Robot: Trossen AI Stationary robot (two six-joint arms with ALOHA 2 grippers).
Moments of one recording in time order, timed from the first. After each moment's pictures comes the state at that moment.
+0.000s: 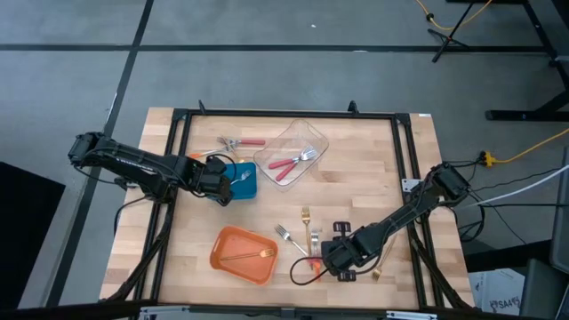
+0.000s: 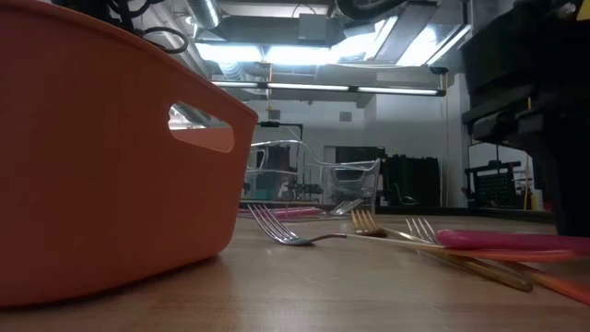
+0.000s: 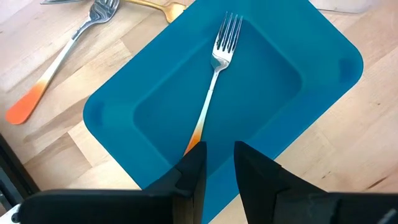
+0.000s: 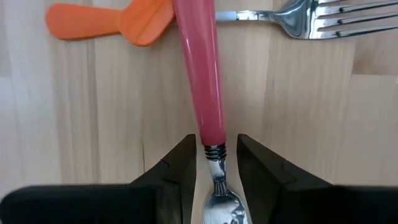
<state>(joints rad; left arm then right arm) -0.15 1.17 0.83 -1.02 -0.36 -1.06 0.62 1.83 1.12 -0.66 0.06 0.57</state>
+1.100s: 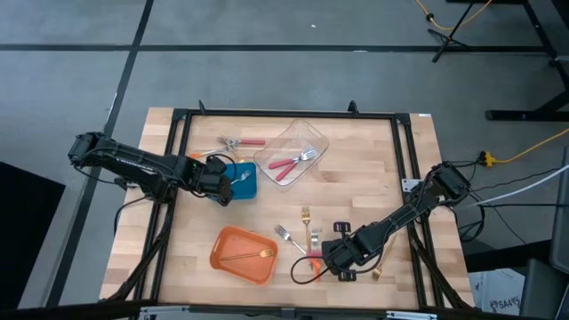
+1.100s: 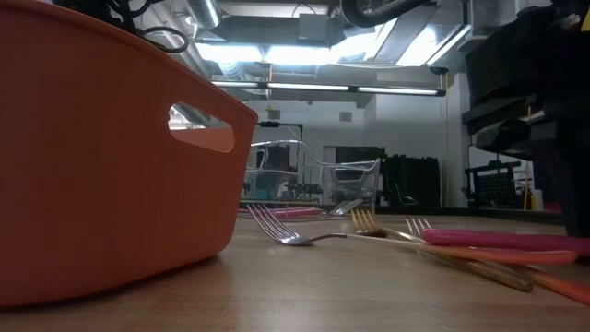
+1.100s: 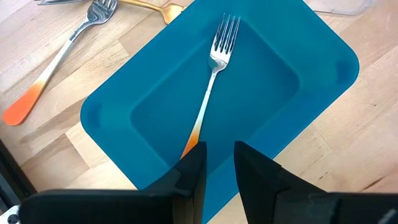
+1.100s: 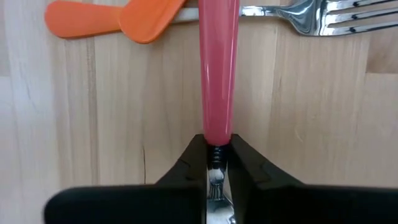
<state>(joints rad) -0.15 1.17 0.83 -1.01 -0.35 -1.06 0.62 1.83 1.08 -0.59 0.05 0.57</state>
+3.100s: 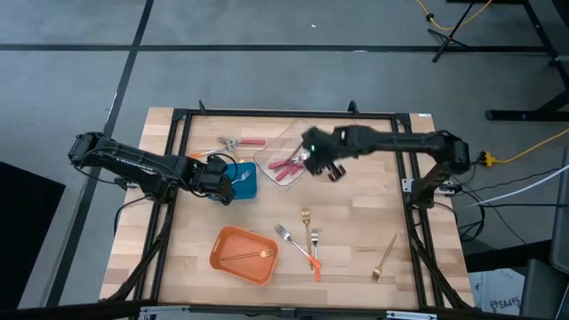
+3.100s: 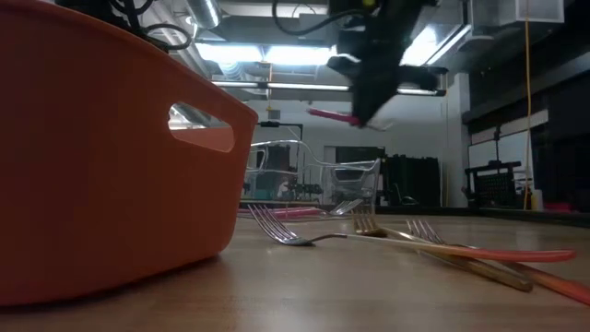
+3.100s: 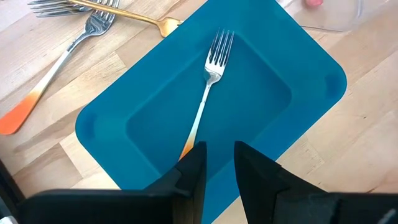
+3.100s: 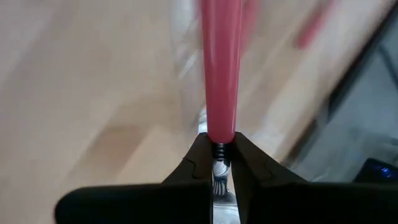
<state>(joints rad) -0.15 1.17 0.83 -0.98 -0.38 -1.06 -0.15 1.67 1.43 -0.89 0.18 -0.92</state>
